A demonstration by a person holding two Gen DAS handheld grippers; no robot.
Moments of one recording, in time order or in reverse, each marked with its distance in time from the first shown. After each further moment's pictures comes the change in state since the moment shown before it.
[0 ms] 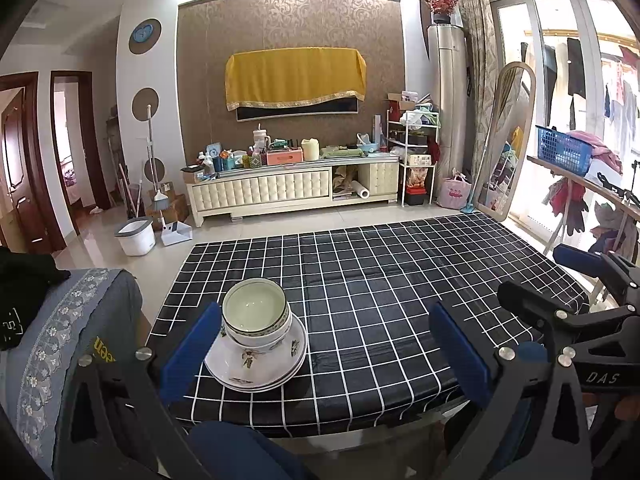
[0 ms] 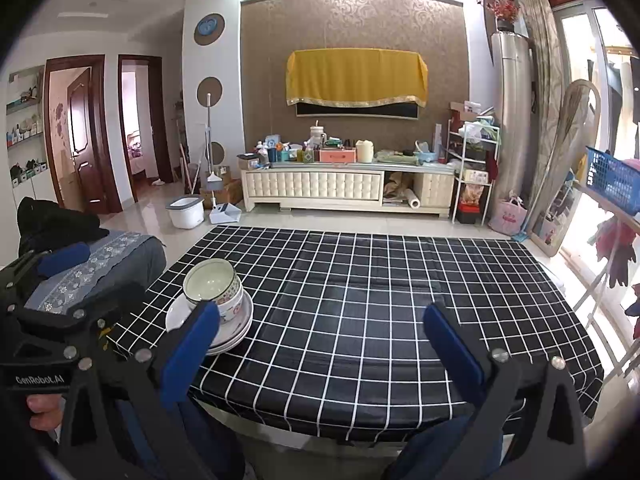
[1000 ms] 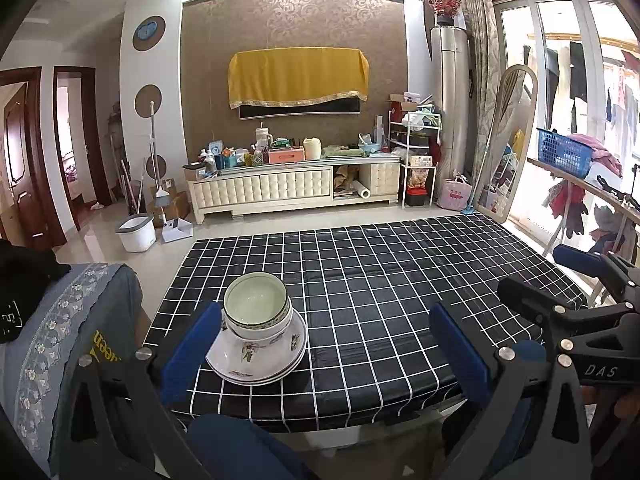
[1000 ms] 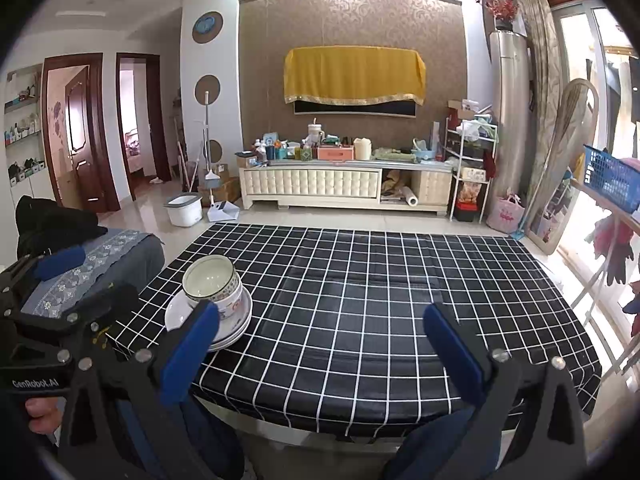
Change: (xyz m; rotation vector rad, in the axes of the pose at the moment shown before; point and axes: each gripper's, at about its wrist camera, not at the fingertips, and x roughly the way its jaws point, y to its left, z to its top) left arm -0.004 0.005 -0.007 -0.012 0.002 -0.001; right arm -0.002 -0.005 -0.001 -0.001 0.010 -0.006
